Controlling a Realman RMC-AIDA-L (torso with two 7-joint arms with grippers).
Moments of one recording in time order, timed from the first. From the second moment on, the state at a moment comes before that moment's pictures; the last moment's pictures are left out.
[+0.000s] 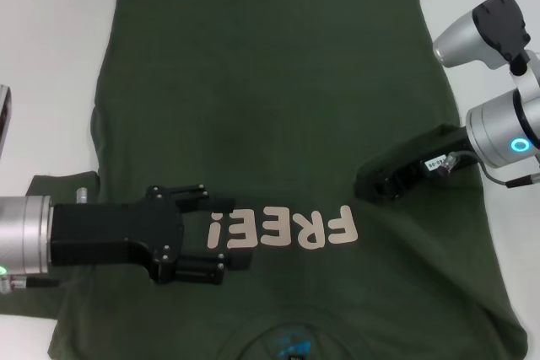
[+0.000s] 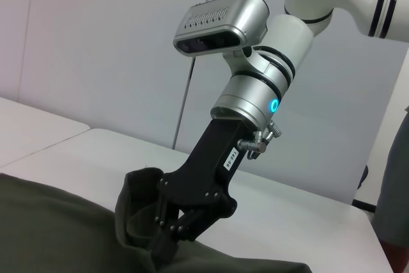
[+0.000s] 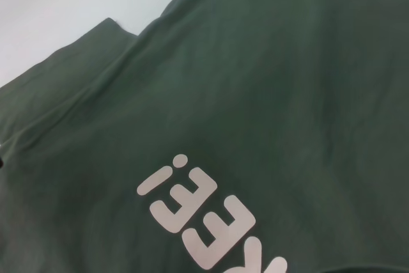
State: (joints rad) left arm -0.56 -2.13 0.61 0.73 2.12 1.80 -1.36; right arm 0.79 2.09 -0.91 -0.85 -2.47 -1.42 2.14
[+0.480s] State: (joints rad) left arm -0.55 -2.13 0.61 0.73 2.12 1.79 -1.36; right arm 0.80 2.09 -0.94 -0.84 -2.46 -1.42 2.13
